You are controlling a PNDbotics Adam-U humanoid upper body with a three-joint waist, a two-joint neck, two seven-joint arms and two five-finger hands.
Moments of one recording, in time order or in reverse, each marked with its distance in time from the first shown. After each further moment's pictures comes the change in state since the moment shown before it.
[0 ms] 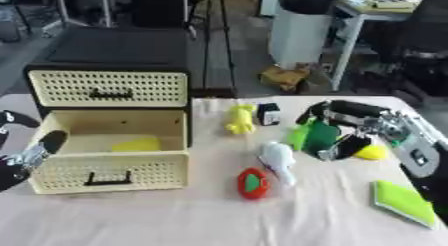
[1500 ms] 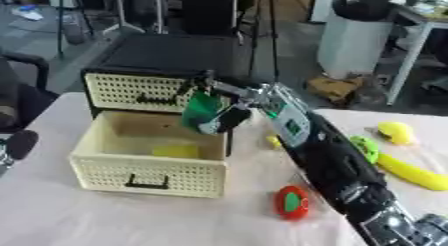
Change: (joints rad) left arm -0.142 -0.079 -0.021 -0.042 0.041 -0.022 -0.005; right arm -0.307 0.318 0.019 0.212 0.034 -0.026 -0.114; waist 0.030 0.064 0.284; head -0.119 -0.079
